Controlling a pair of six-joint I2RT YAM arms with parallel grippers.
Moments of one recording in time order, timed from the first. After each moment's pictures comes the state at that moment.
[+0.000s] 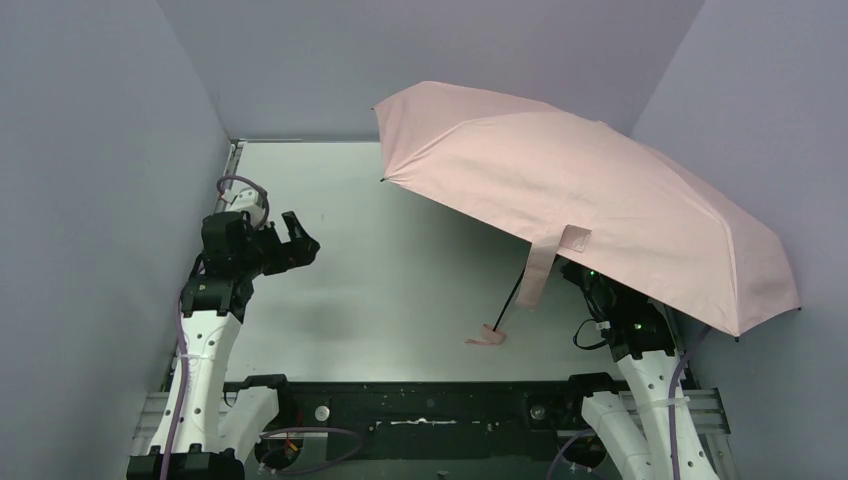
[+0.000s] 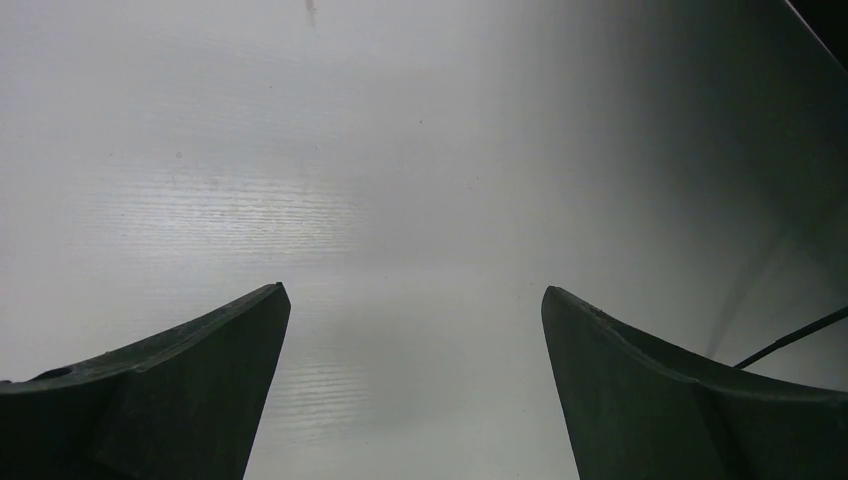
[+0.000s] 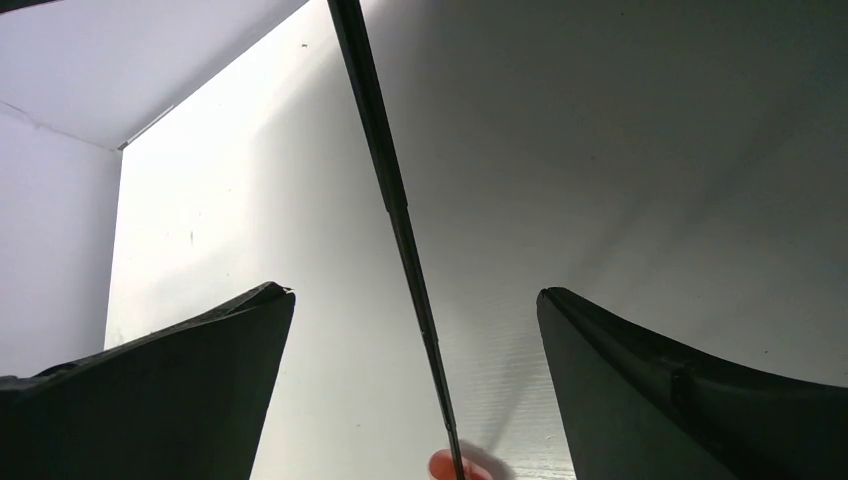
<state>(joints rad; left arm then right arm) 0.03 0.88 0.87 -0.59 0.25 -0.31 0.08 0.63 0.68 -0.44 -0.04 0.64</state>
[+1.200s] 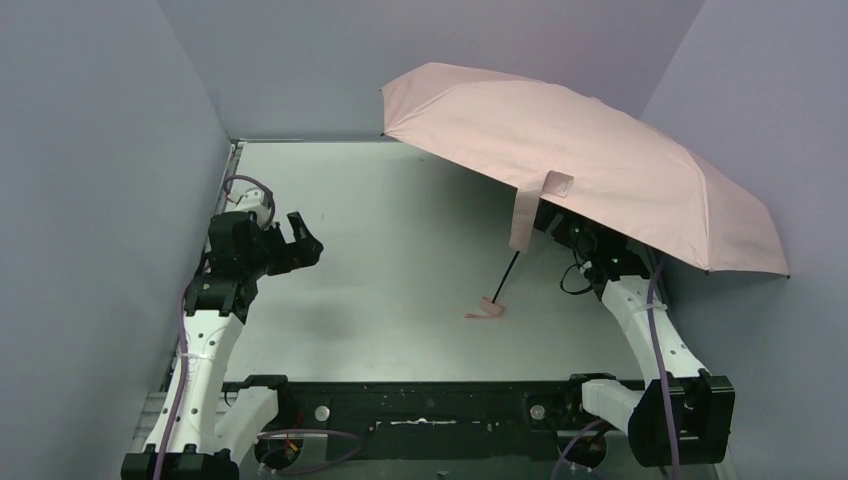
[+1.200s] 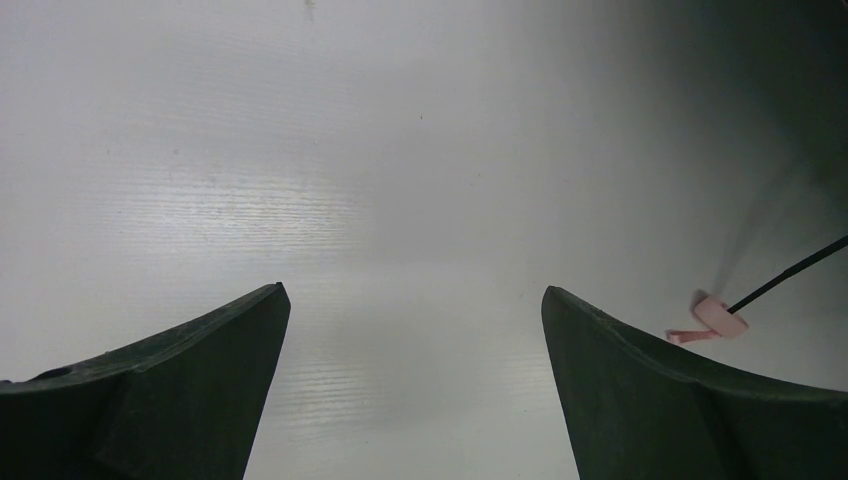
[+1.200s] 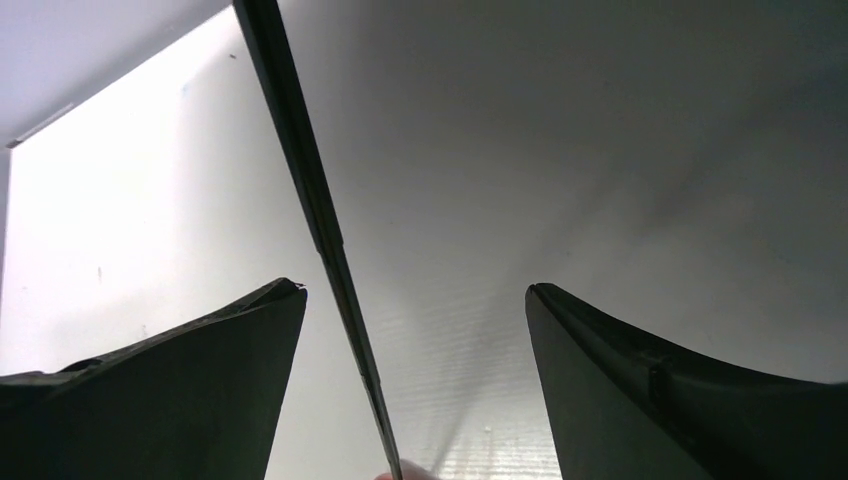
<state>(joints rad) -0.03 0.88 0.87 -0.59 0.19 -0.32 0.05 1.09 0.79 -0.18 -0.04 0.51</state>
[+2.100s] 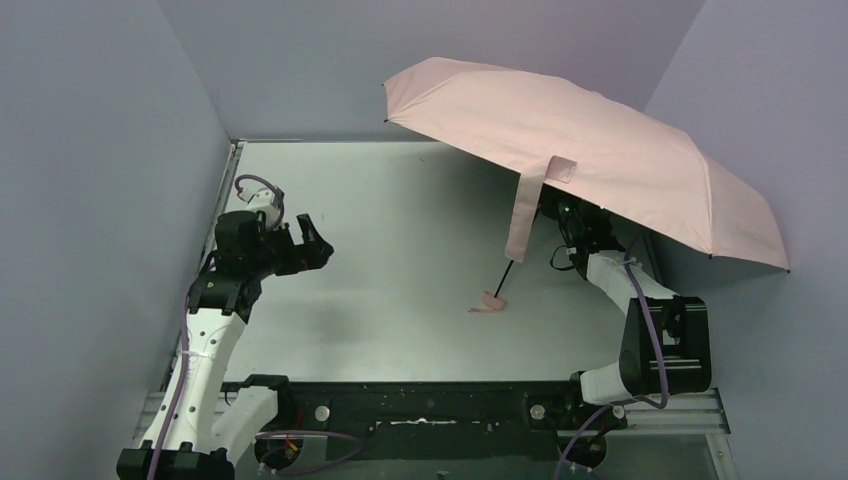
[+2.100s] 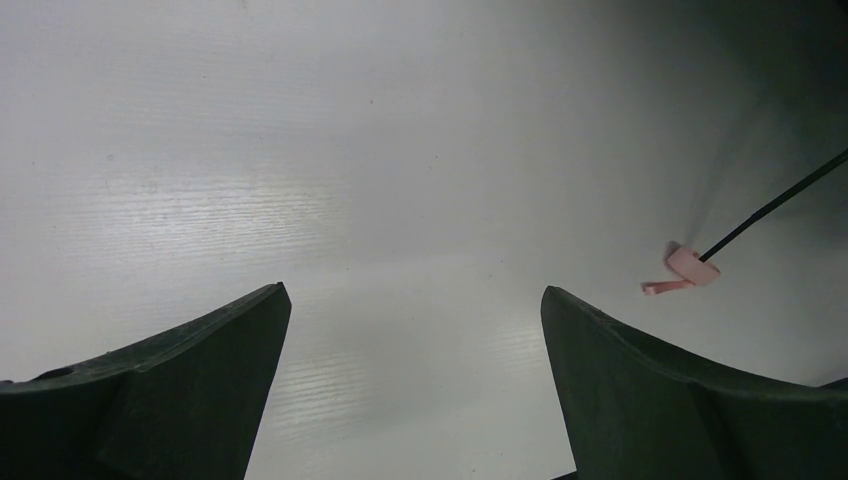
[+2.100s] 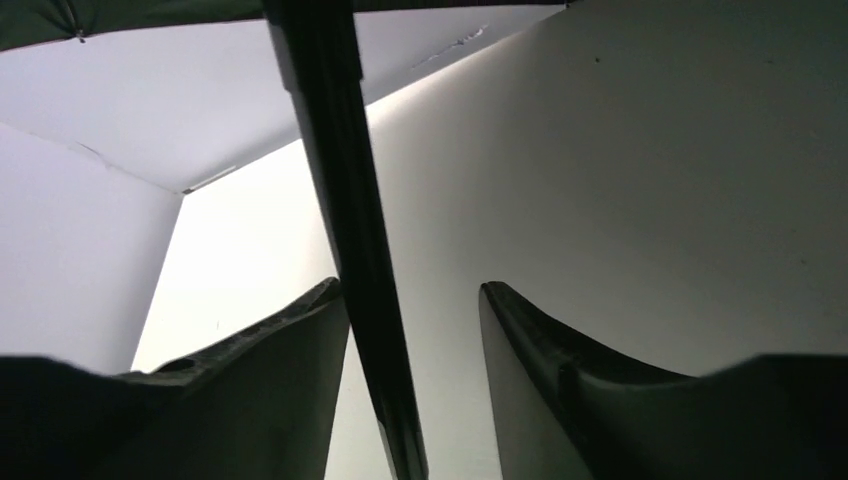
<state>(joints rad) -0.07 0.89 0.87 -0.58 0.25 -0.32 0.02 1.42 0.76 0.45 -0.23 0.62</state>
